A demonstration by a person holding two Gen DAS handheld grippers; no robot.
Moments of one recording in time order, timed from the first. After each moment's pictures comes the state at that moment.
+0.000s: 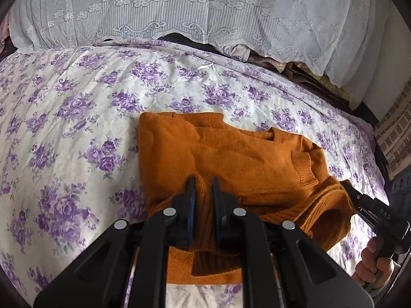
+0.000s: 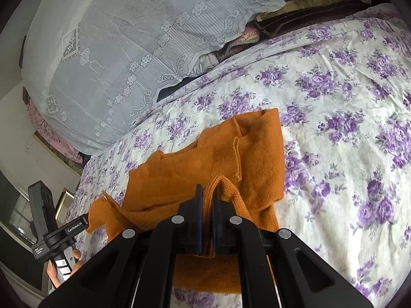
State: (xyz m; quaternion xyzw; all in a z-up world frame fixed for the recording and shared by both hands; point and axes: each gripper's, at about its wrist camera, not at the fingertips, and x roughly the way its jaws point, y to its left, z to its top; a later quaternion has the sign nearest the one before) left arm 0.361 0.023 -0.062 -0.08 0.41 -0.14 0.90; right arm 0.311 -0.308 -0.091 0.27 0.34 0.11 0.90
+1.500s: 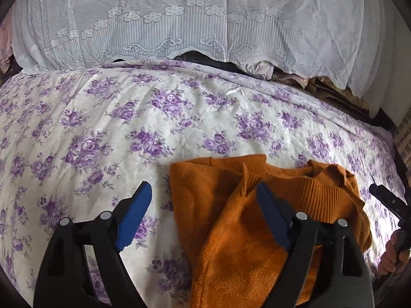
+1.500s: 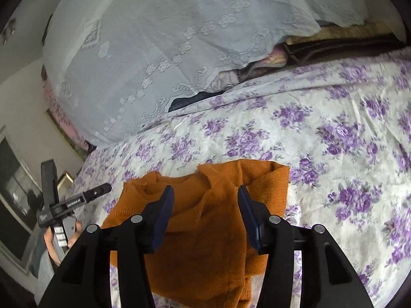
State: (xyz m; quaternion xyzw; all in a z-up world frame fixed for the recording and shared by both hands) left arm 0.422 0.043 -0.066 -0.04 0.38 -0.11 0.92; right arm 0.348 -0.309 -0.076 0.14 0.30 0.18 0.93
